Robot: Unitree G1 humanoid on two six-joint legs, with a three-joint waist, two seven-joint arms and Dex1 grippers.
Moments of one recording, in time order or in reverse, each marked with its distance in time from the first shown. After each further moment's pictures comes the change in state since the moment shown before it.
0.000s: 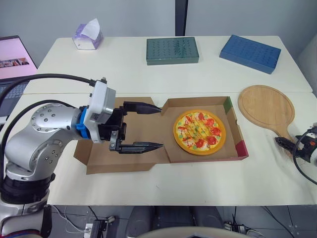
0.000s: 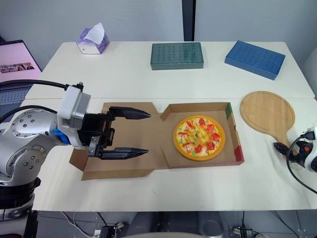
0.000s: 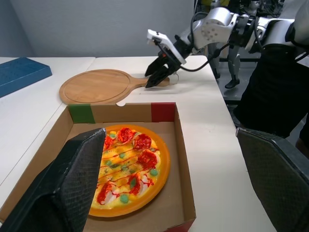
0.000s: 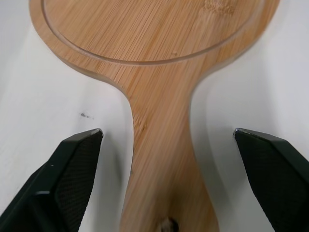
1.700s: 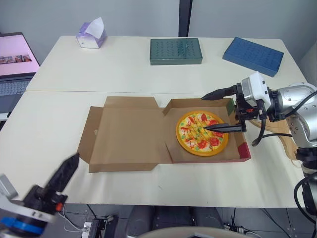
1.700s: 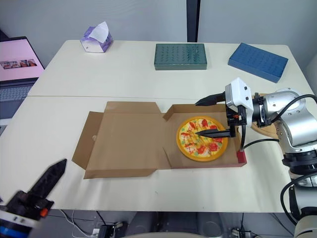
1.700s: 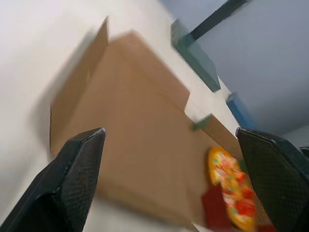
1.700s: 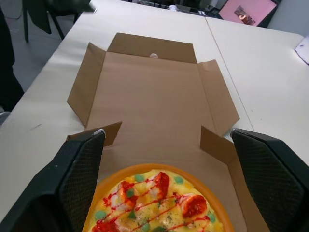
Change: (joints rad) left arm 1.304 -0.523 0.609 -0.313 -0.961 0.058 1.042; right arm -0.670 0.044 0.662 -0.148 0.051 -0.431 0.622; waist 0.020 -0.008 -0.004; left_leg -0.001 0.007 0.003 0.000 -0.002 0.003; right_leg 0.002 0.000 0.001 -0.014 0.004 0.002
